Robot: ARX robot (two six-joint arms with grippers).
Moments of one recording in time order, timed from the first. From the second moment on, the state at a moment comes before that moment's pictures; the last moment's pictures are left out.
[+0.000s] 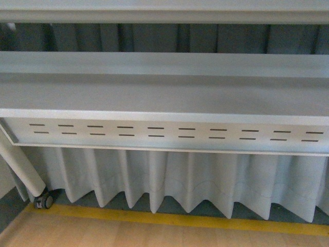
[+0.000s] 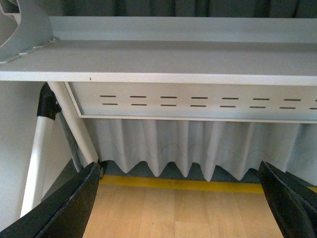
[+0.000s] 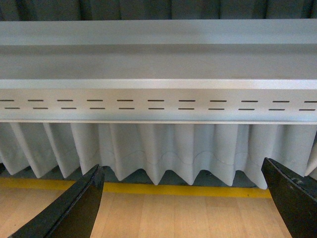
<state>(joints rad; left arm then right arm) 0.00 0.00 0.01 0.00 0.00 0.00 0.00 0.00 0.01 0.00 0.00 -0.01</state>
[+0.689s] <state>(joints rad) 0.00 0.00 0.01 0.00 0.00 0.00 0.00 0.00 0.01 0.00 0.00 -0.01</state>
